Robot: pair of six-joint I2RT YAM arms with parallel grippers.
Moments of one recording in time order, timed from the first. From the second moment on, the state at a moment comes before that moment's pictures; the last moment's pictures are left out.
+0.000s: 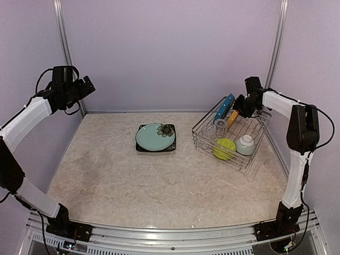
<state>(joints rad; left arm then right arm) -0.15 1.44 1.40 -0.35 -0.25 -0.54 0.12 2.07 1.80 -0.53 -0.06 0.78</state>
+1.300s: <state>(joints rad) -0.17 1.53 1.43 -0.35 -0.25 -0.56 0.14 2.08 2.08 -0.84 0.14 0.67</state>
